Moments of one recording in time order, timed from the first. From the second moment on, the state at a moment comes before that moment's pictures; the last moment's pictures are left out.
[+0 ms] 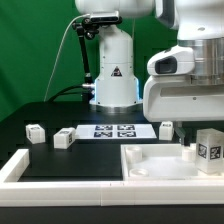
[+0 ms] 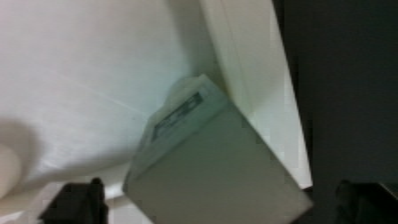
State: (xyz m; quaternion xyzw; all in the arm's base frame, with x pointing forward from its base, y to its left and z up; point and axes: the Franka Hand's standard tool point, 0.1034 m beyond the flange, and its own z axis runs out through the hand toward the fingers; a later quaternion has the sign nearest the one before) arm 0.629 0.119 0.077 -0.99 0.11 0.03 0.05
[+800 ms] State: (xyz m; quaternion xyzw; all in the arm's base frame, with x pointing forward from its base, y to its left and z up) arm 0.620 0.116 0.068 -1.00 -0.05 0.02 0.05
